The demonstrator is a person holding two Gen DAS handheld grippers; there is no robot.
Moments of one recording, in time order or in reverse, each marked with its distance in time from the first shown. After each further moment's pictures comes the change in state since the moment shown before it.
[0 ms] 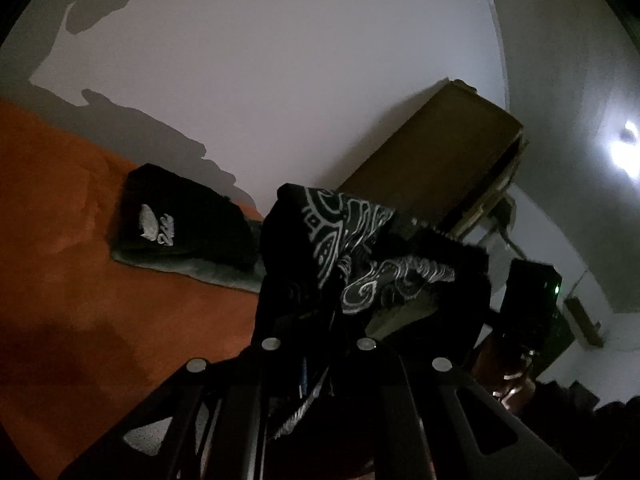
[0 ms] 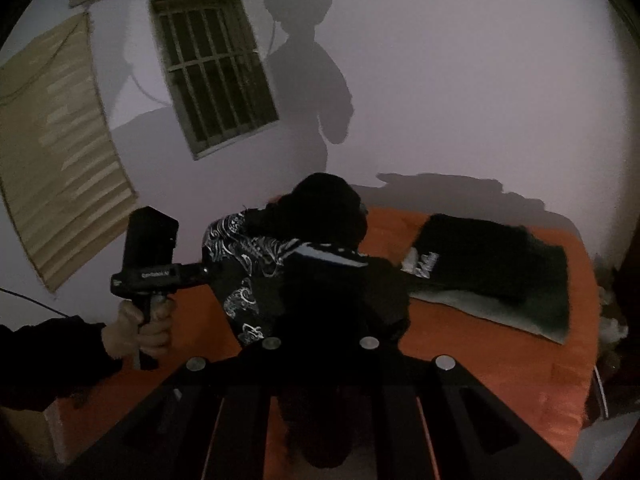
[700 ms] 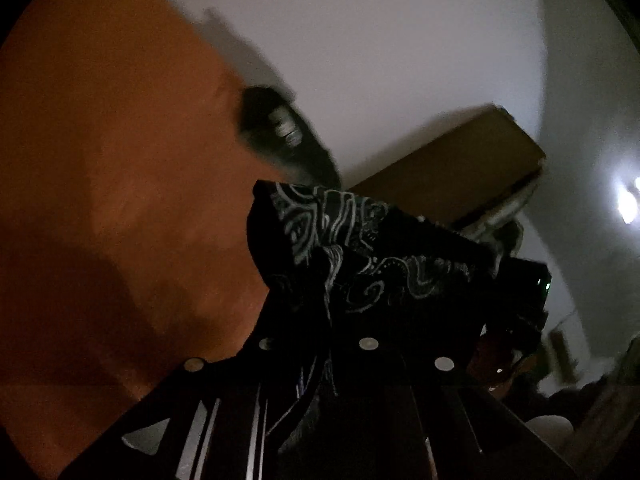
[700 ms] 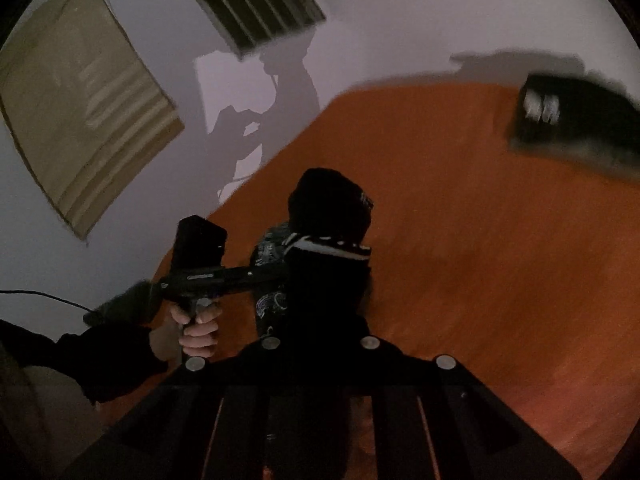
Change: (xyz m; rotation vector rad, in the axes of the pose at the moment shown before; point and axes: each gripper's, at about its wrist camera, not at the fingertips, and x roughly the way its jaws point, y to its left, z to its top) left arm -0.168 0.194 -0.203 -0.195 0.034 0.003; right arm 0.165 0.129 -0.178 0.080 0.200 0.229
